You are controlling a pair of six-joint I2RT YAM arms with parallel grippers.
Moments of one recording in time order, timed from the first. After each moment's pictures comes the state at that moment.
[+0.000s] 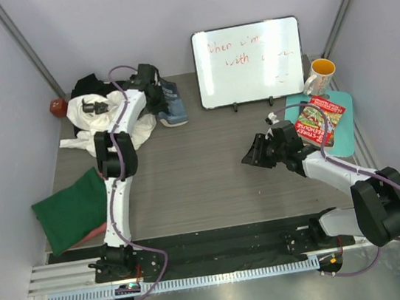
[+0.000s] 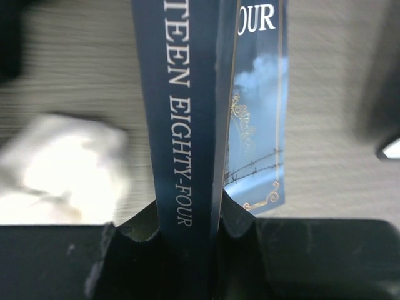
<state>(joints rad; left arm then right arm) -0.23 2.49 2.34 -0.85 0.07 -0.38 0.33 1.26 0.57 -0.05 -0.30 0.66</state>
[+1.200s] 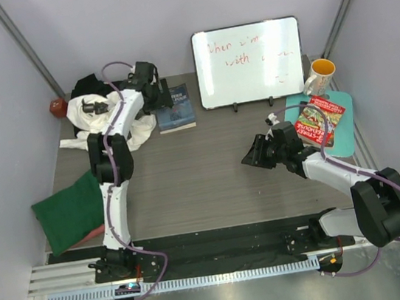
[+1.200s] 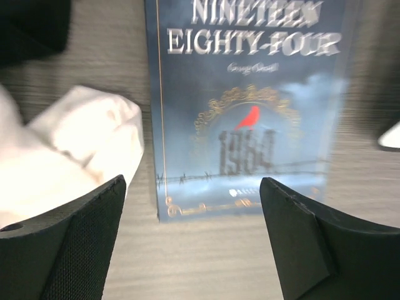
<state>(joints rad) -0.27 2.38 2.20 -0.80 -0.04 -0.39 0.33 1.26 0.56 -0.03 -0.31 0.66</state>
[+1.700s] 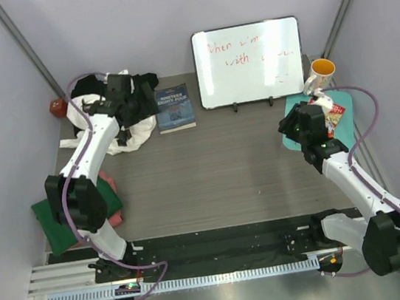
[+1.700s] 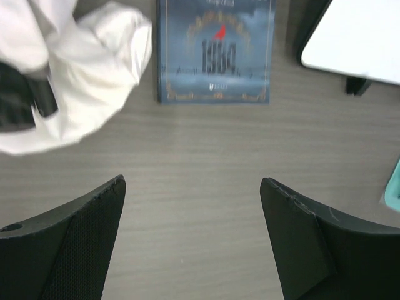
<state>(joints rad) -0.25 1.74 1.63 -0.65 0.00 -0.46 0.19 1.04 0.68 -0.14 0.22 0.62</state>
